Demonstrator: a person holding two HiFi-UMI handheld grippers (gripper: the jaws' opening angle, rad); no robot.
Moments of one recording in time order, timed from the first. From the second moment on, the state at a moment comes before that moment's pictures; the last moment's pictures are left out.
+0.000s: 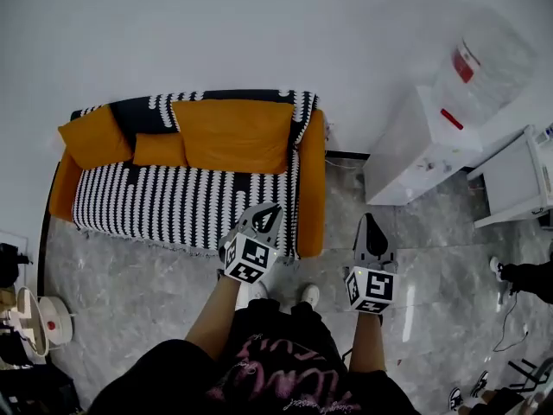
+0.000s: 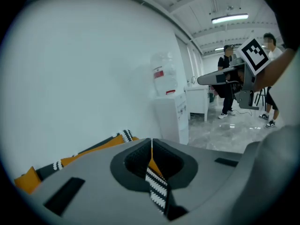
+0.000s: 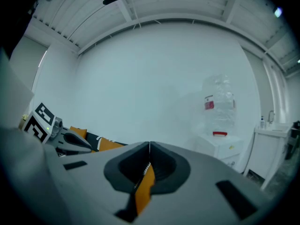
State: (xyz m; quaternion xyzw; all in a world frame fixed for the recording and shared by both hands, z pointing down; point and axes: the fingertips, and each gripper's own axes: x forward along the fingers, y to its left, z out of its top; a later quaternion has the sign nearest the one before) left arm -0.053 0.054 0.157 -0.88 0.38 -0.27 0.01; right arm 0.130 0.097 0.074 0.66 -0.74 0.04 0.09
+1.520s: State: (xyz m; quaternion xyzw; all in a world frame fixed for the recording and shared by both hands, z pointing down) left arm -0.152 -0.005 0.023 -0.86 0.50 -0.09 0.02; right arm 0.059 0.048 -0.026 0.65 -0.76 -0.04 0.04
